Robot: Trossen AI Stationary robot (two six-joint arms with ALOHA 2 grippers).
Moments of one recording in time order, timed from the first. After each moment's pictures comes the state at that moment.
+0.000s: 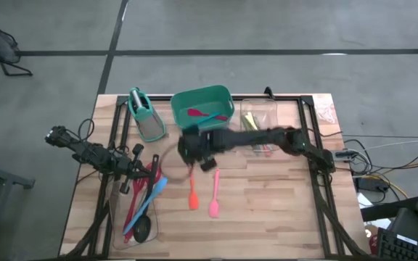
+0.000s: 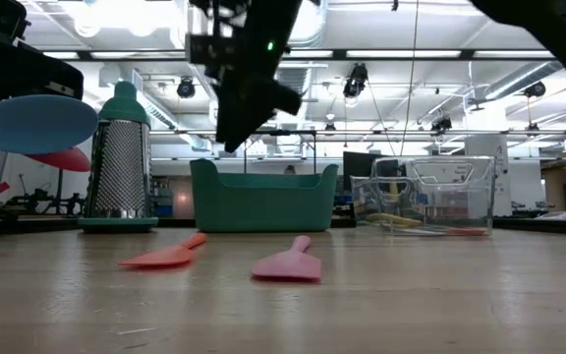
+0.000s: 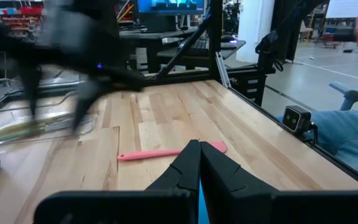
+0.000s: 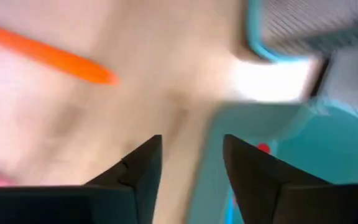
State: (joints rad) left arm -0.46 0.04 0.08 -0.17 -0.22 0.00; right arm 0.01 2.30 2.19 -1.00 0.32 -0.61
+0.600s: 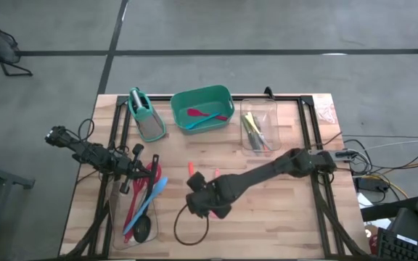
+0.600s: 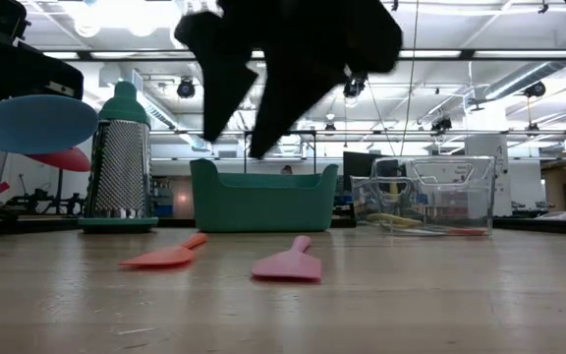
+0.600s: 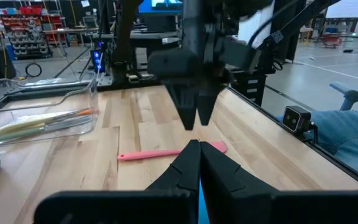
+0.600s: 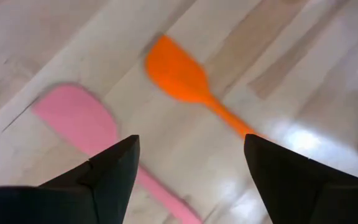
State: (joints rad) left arm -0.46 0.04 0.08 -0.17 -0.22 0.00; right arm 0.34 2.32 2.13 -1.06 0.23 -0.48
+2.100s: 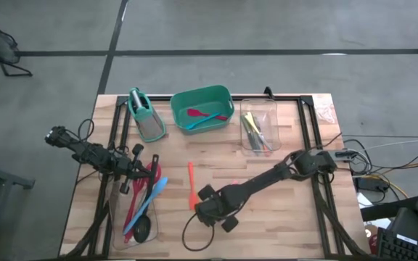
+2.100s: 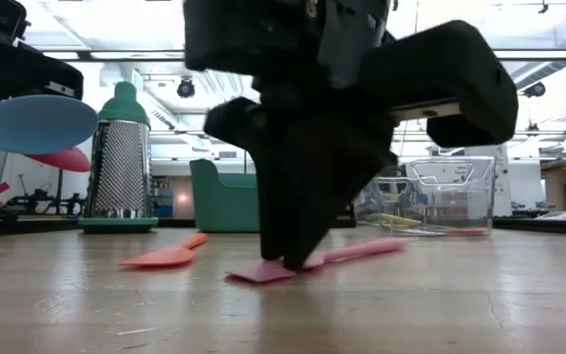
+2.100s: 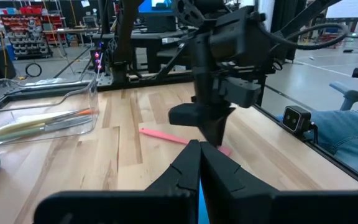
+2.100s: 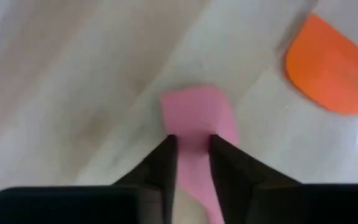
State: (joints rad) left arm -0.46 0.04 0.08 -0.17 -0.22 0.00; right arm 0.38 2.32 1.82 -0.79 0.01 -0.26
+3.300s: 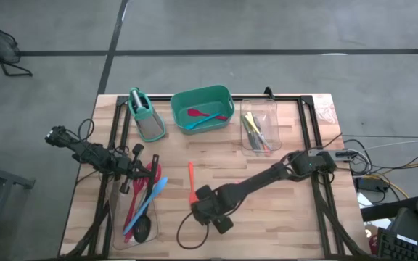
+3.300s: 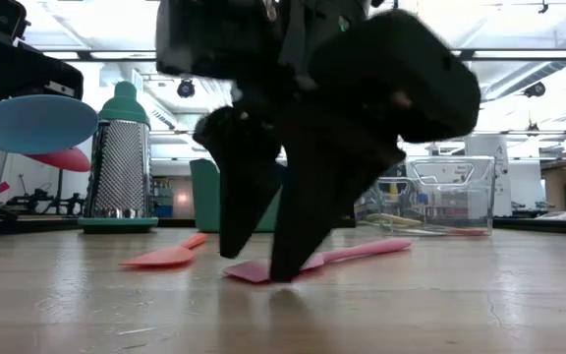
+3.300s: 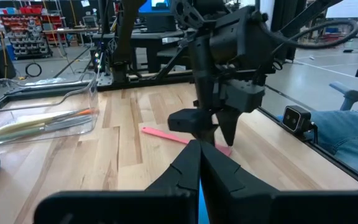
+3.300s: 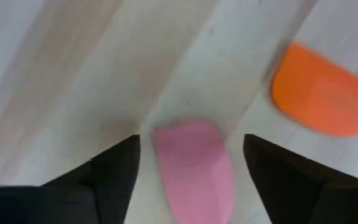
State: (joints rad) left arm -0.46 0.04 0.08 -0.17 -0.22 0.00; right arm 0.37 2.34 1.87 -0.78 -0.03 -0.18
